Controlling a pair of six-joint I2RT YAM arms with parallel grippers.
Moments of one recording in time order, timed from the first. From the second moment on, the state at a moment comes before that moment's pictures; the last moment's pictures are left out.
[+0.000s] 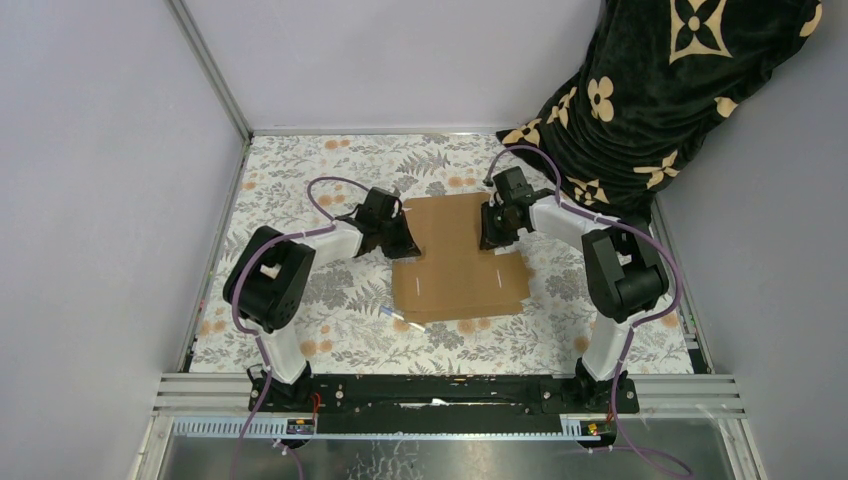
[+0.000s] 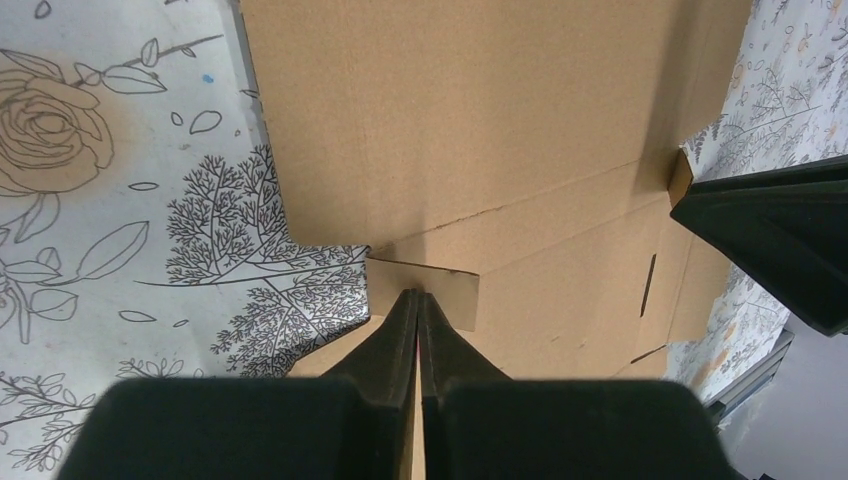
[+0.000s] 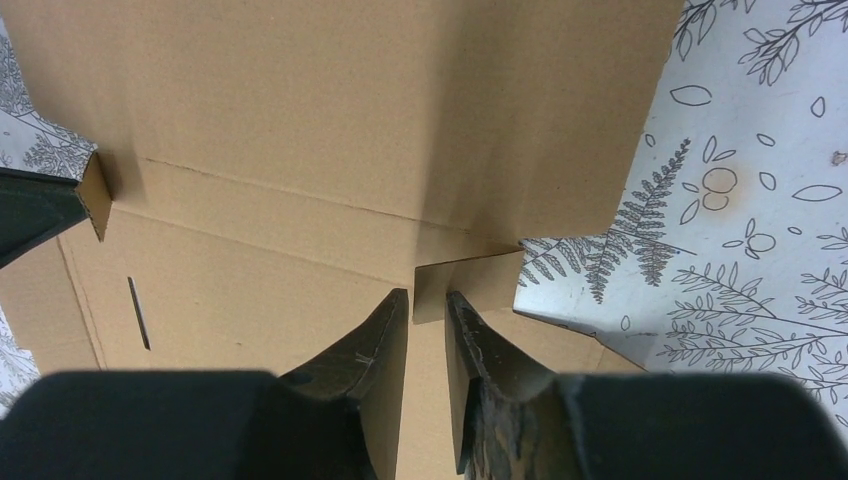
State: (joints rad) left arm -0.45 1.80 0.99 -0.08 0.28 -0.73; right arm 0.40 1.85 1.20 -0.45 -0.20 0.30
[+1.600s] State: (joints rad) left arm -0.56 1.91 1.18 -0.25 0.02 -0.68; right arm 0.53 1.92 1.25 -0.49 0.09 0.31
